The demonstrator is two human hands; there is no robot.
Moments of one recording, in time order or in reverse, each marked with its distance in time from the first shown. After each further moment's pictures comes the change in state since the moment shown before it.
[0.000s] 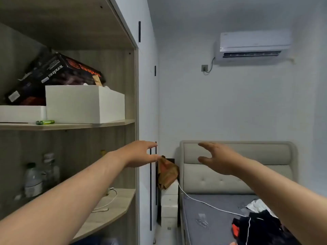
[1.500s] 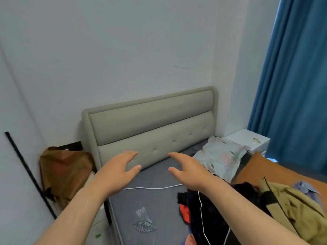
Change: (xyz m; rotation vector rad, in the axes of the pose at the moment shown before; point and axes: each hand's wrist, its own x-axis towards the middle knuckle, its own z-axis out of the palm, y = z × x) left_hand 0.626 -0.039 0.414 -0.246 -0.225 0.334; right_hand 0.327 0.434 0.326 0.207 -0.048 0.531
